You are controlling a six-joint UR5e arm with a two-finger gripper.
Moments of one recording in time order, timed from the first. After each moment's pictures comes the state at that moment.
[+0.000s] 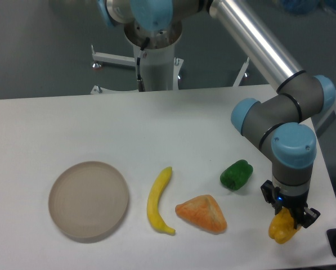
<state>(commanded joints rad) 2.36 -2.45 -0.77 -1.18 1.66 1.33</state>
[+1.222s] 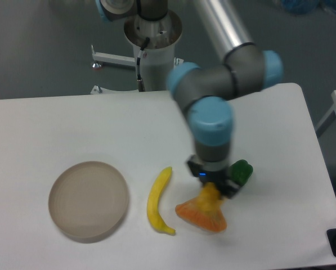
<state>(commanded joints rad) 2.04 -2.16 -1.12 -1.36 1.67 0.76</state>
